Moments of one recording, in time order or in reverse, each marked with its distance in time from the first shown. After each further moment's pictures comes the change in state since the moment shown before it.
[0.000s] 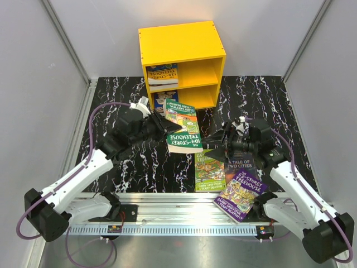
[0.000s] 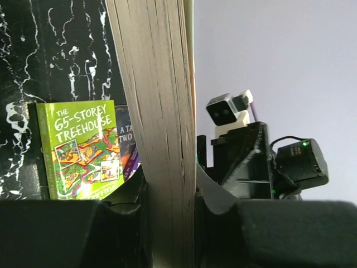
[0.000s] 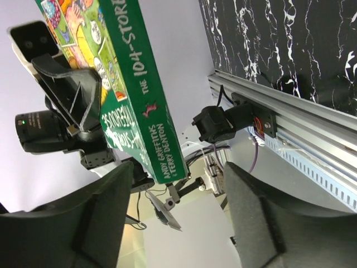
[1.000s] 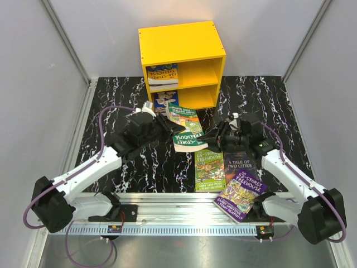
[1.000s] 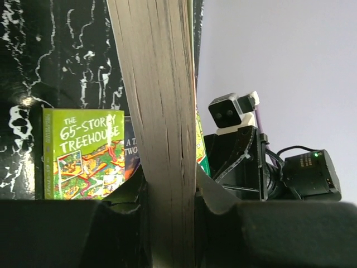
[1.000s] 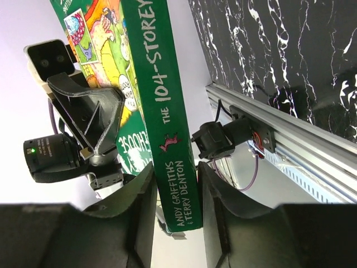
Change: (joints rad) left arm -0.046 0.092 -0.062 0.113 -0.098 -0.094; right arm 0.020 0.193 0.016 0.158 0.018 0.027
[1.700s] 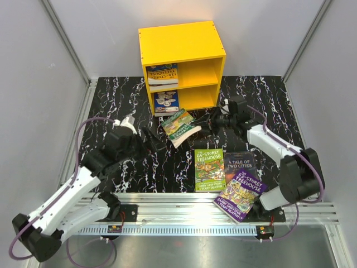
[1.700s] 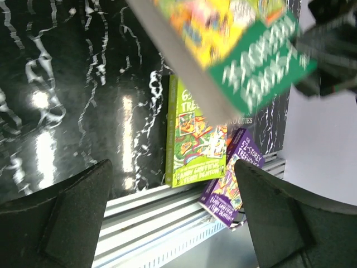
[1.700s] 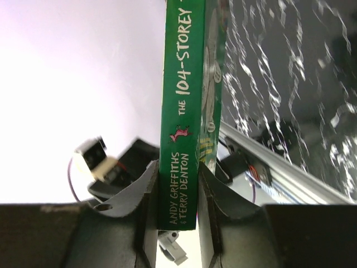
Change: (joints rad) left arm 0.086 -0.307 -0.085 -0.463 -0.032 0.302; right arm -0.039 0.371 0.229 0.036 0.009 -0.079
